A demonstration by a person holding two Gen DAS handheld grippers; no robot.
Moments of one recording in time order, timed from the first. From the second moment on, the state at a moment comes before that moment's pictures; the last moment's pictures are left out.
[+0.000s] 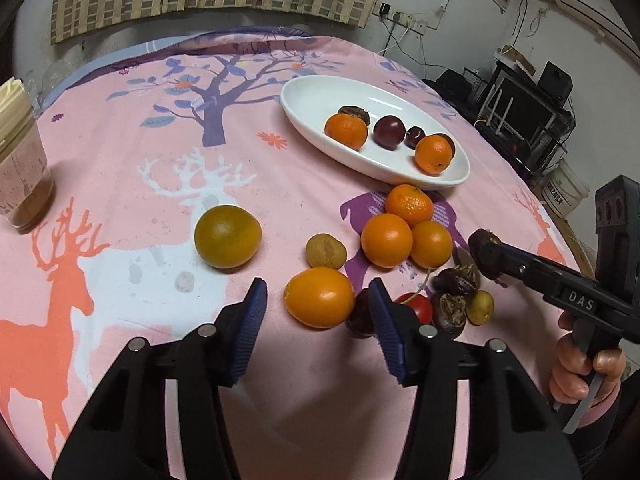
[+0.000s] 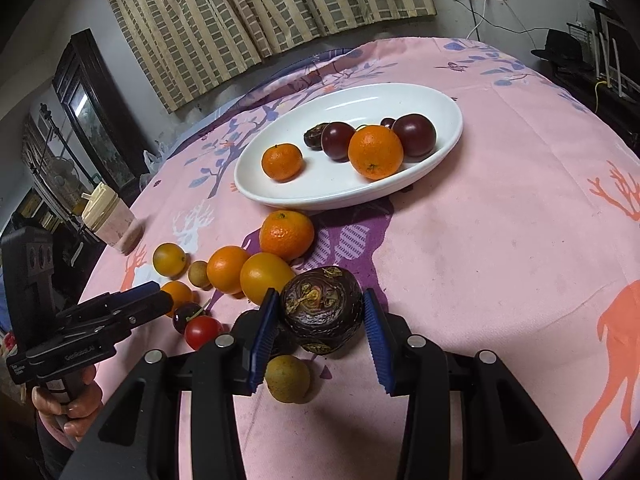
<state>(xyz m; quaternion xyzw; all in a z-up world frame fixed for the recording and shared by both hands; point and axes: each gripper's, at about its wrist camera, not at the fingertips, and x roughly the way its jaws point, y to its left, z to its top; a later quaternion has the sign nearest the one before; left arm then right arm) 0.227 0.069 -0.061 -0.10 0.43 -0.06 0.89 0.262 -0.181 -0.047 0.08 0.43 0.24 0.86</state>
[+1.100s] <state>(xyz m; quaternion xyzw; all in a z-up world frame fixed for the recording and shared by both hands) 0.256 0.053 -0.016 -0.09 0.39 -0.08 0.91 0.279 -0.189 -0.004 0.11 0.38 0.28 0.88</state>
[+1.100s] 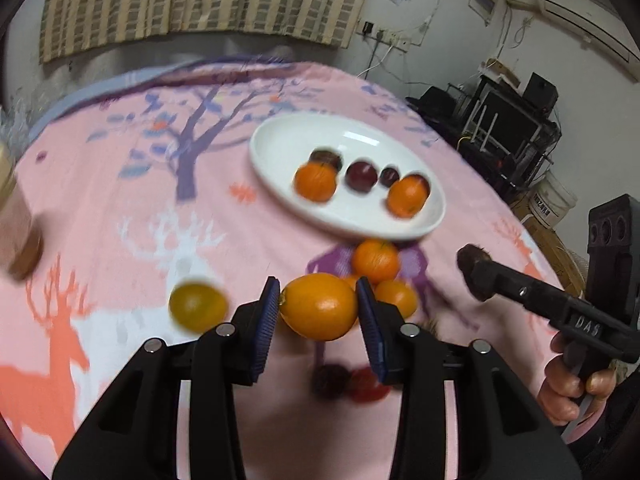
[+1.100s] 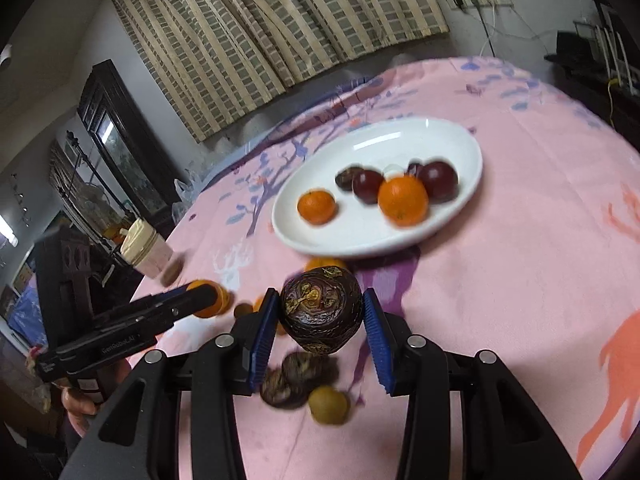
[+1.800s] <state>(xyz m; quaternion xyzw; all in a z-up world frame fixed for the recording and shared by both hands) 0.406 0.035 0.005 -0.03 0.39 0.02 0.92 0.385 -0.184 0.006 0.10 0.34 0.20 0.91</state>
